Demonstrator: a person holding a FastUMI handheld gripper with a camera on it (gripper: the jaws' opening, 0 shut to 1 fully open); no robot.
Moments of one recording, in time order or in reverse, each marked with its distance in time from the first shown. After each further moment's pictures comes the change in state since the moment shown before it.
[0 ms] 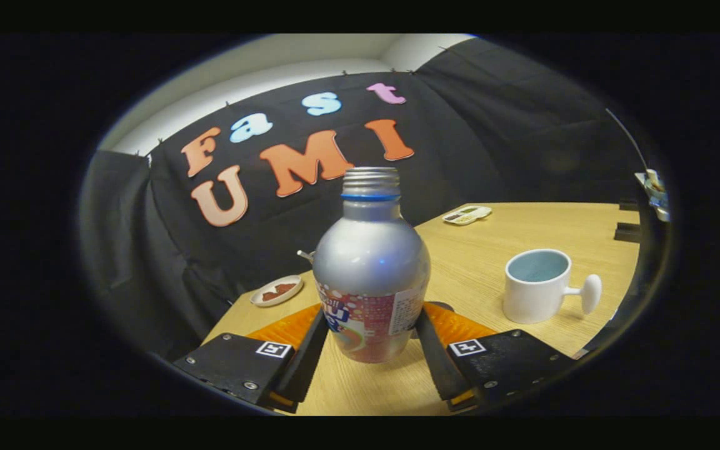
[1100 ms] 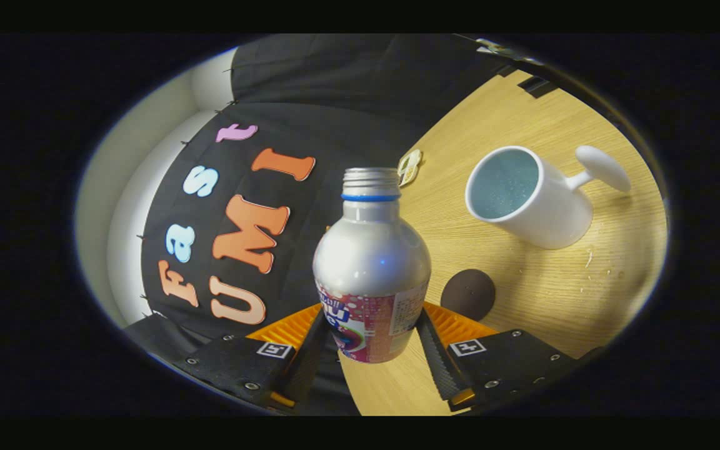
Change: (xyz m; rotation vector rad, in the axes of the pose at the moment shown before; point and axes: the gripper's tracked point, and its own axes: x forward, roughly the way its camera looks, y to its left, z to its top) arm 0.033 -0.008 0.007 0.842 0.044 -0.011
